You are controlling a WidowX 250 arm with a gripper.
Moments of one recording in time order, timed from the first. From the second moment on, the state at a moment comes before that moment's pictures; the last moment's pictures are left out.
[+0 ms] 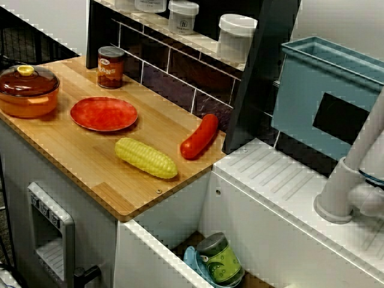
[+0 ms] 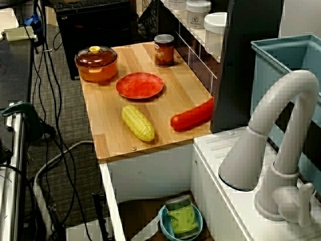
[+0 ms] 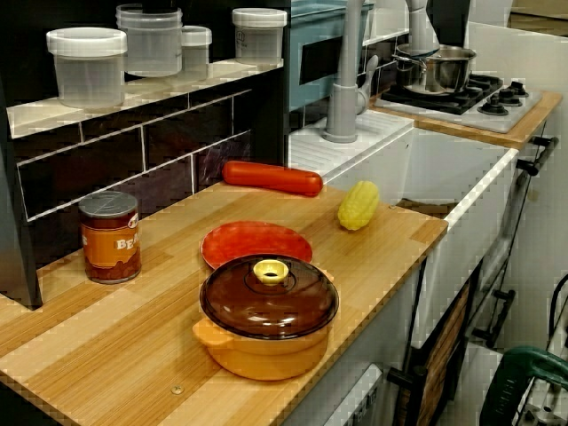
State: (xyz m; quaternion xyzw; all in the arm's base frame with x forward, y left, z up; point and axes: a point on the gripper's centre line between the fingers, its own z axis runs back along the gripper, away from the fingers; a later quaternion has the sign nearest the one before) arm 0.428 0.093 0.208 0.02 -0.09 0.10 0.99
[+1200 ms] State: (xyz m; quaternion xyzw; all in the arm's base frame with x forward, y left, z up) arm 0.431 0.091 0.208 0.02 -0.09 0.11 0.99
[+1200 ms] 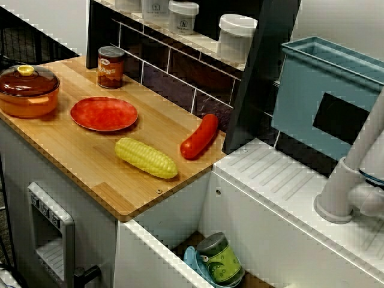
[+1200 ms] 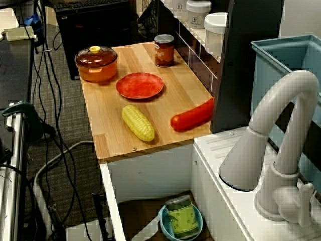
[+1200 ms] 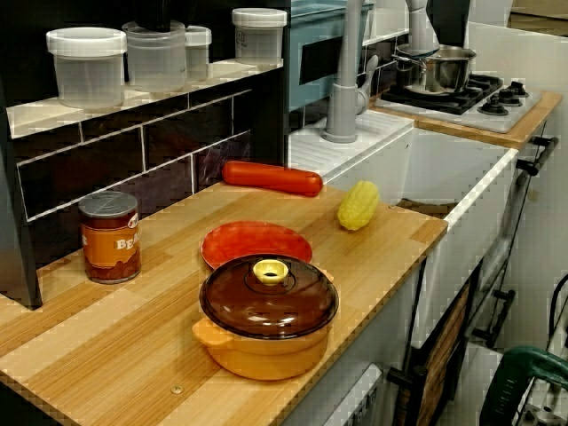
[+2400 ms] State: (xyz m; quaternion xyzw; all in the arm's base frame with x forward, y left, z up) arm 0.427 0.087 0.230 0.00 -0.08 0.10 0.99
